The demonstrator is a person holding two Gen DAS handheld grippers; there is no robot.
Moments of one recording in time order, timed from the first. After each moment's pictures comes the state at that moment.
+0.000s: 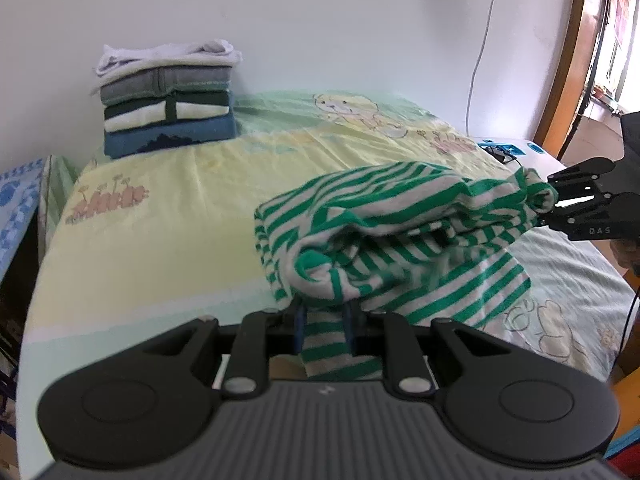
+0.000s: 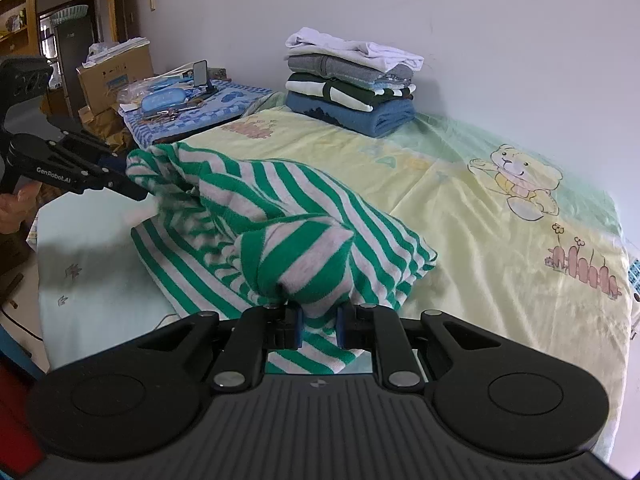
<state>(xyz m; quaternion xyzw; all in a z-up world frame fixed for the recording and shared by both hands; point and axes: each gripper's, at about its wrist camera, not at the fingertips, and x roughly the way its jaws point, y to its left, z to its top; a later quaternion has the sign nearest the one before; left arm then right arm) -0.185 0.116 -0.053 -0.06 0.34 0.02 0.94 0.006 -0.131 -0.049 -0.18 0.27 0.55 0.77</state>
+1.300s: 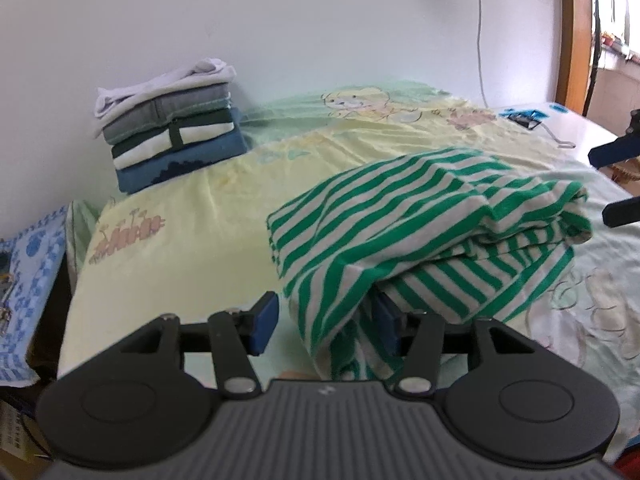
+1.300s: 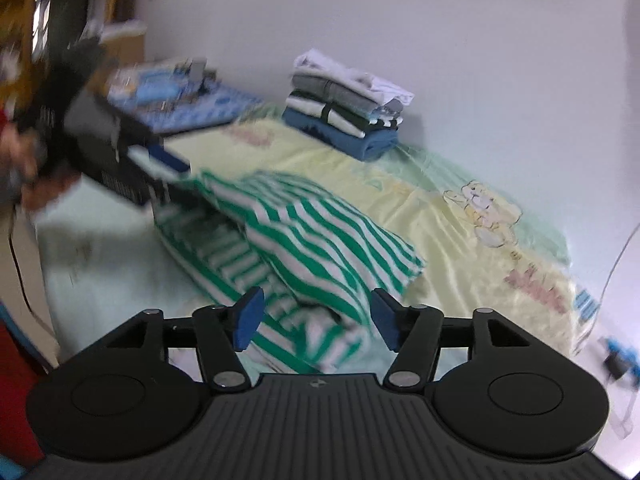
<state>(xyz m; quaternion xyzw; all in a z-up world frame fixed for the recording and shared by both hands) -0.166 0.084 -0.072 0.05 0.34 0.06 0.94 -0.070 -0.139 -0.023 -0.22 0.22 0.49 0.81</state>
